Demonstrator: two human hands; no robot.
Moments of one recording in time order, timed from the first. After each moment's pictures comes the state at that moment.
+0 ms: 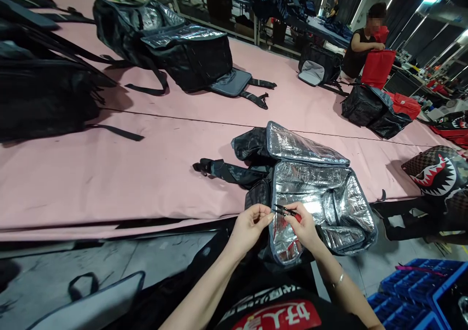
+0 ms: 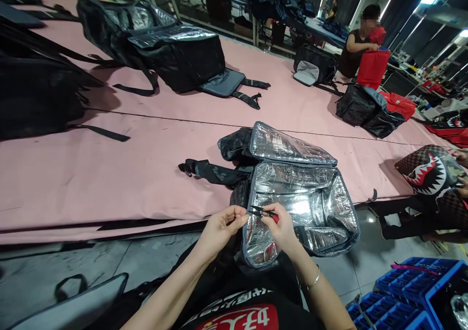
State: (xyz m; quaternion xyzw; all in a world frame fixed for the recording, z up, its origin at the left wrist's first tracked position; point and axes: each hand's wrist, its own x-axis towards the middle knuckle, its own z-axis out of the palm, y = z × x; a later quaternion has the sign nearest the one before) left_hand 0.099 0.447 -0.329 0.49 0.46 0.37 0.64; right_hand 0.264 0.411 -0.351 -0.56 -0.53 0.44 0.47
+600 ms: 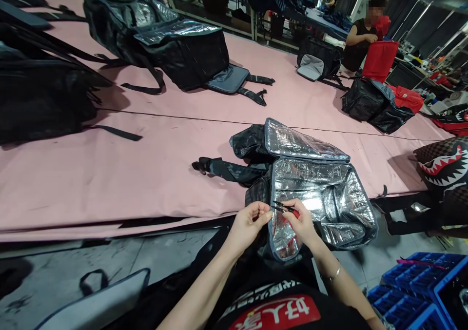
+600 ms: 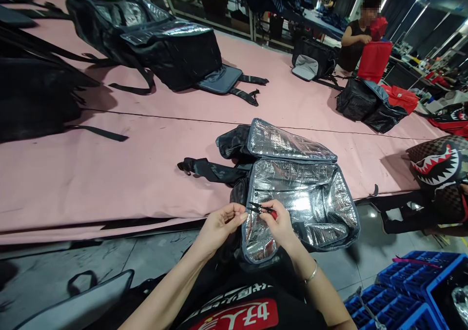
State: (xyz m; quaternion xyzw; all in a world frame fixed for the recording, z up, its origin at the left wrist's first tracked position) left_hand 0.100 0.449 -0.323 0.49 0.46 0.34 0.66; right_hand 0.264 0.414 -0.367 -0.54 -0.52 0.43 0.50
